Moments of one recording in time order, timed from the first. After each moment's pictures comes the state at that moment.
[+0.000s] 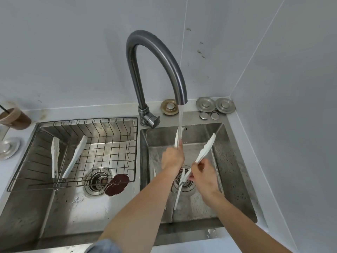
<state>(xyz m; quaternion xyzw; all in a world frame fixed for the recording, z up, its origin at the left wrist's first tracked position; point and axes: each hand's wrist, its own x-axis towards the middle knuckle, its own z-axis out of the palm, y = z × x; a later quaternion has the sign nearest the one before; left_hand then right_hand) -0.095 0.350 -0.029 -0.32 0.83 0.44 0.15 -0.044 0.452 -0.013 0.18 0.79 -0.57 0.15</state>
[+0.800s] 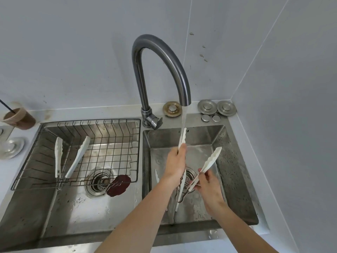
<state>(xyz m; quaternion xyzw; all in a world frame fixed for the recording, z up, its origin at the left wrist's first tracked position) -0.063 0.350 -0.008 -0.28 0.68 0.67 0.09 -0.021 0.461 -0.019 0.22 0.71 -0.65 0.18</state>
